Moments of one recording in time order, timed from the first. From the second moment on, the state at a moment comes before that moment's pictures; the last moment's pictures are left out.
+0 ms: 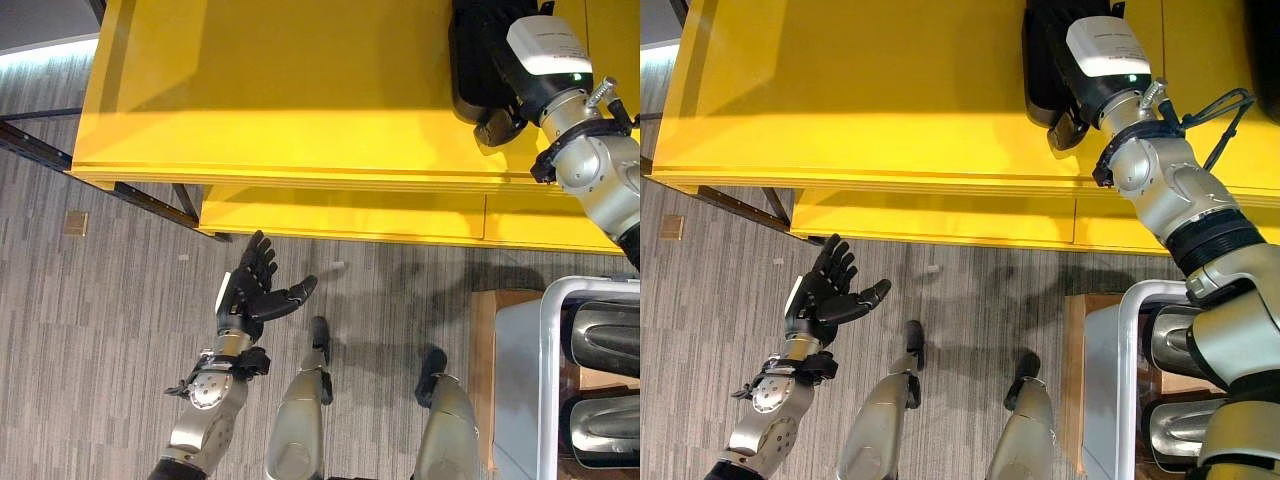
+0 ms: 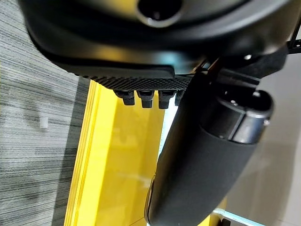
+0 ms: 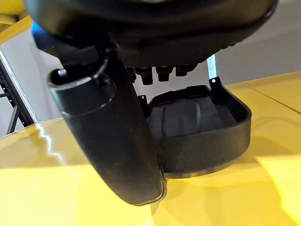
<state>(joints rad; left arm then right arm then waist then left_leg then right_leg) 0.02 0.42 -0.23 0.03 -0.62 -0.24 0.15 -1.31 -0.96 0.89 0.70 -0.19 -0.11 -0.24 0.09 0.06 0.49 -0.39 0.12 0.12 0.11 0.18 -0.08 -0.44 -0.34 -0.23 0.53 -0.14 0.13</state>
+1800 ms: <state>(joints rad) 0.02 0.42 -0.19 0.00 -0.62 -0.25 0.15 -1.43 -1.01 0.97 0.75 -0.17 -0.13 -0.25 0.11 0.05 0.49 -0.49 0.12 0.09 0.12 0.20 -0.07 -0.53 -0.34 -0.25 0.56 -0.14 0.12</state>
